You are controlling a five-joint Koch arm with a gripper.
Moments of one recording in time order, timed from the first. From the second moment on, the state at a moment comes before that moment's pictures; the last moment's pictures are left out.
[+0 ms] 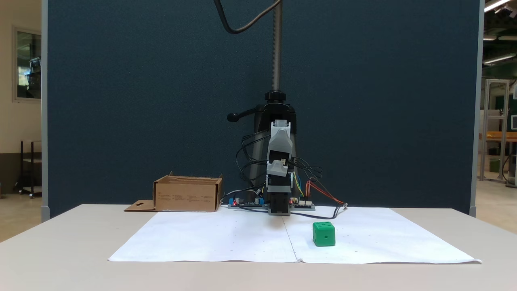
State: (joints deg) arm 4.7 129.3 175.2 -88.8 -7.8
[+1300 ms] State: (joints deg) arm 10.9 129.3 175.1 -30.6 -8.0
